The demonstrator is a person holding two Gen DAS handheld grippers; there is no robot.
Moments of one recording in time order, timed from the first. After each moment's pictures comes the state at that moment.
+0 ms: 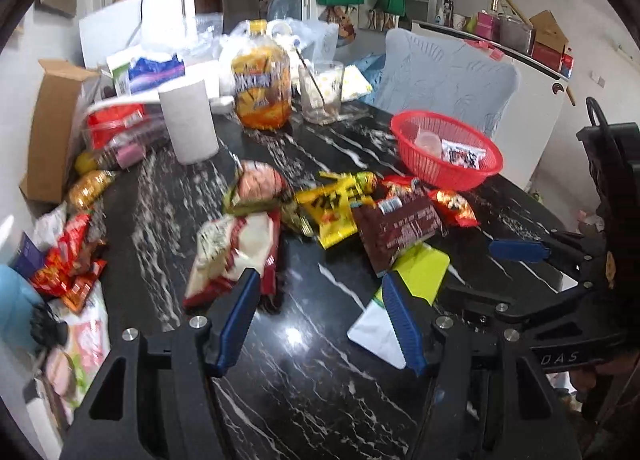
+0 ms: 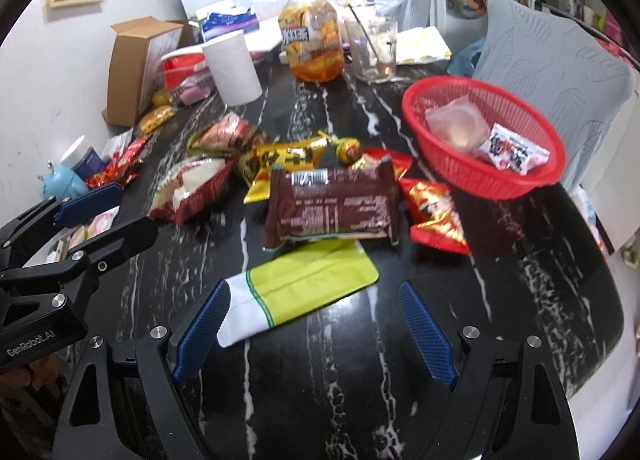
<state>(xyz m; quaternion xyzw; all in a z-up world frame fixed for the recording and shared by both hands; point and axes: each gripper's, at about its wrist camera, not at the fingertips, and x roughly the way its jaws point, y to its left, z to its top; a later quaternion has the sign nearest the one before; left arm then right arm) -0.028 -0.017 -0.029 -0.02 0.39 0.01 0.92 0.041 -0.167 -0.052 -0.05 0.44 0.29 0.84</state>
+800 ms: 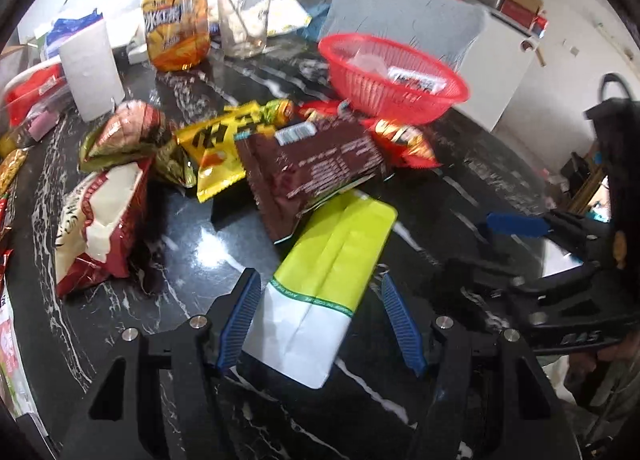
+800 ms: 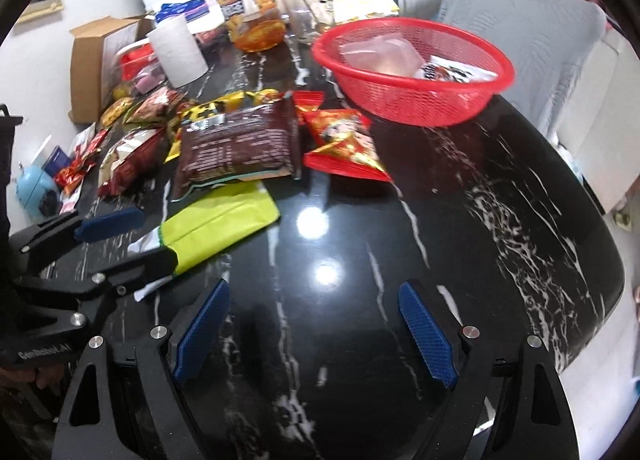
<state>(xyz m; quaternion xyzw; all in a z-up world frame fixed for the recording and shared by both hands) 0.019 -0.070 -0.086 -0.03 0.48 -0.07 0.88 0.057 -0.229 -0.090 -0.03 0.48 0.25 0.84</state>
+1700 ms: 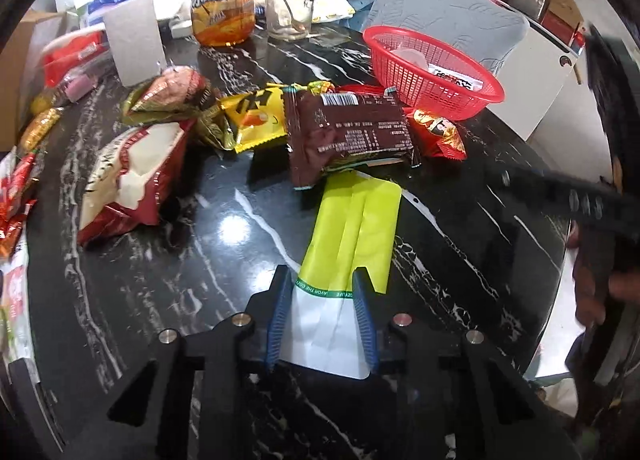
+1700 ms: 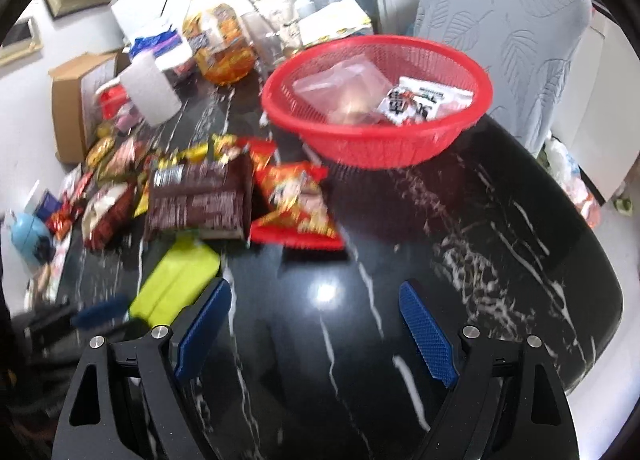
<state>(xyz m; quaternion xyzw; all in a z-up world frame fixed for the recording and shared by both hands) -0.001 -0.071 -0.088 -0.05 0.48 0.00 0.87 0.101 -0.244 -0.083 0.01 0.47 0.24 0.85</state>
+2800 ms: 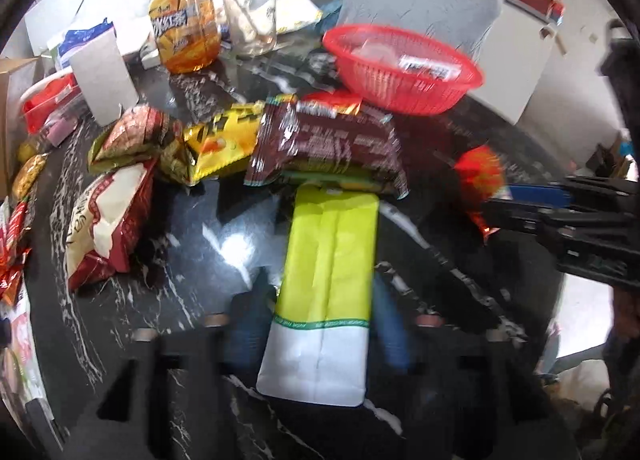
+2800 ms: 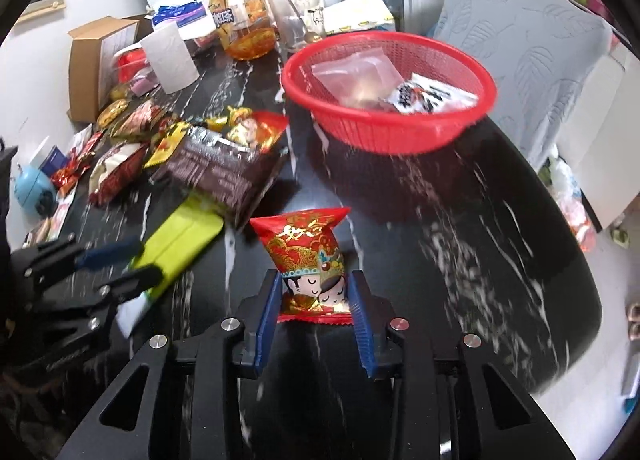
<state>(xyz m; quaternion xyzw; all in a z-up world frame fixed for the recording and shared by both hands) 0.019 -0.095 -0.092 0.00 0.48 -0.02 0.87 0.079 -0.253 -0.080 -0.05 0.48 0.26 0.84</state>
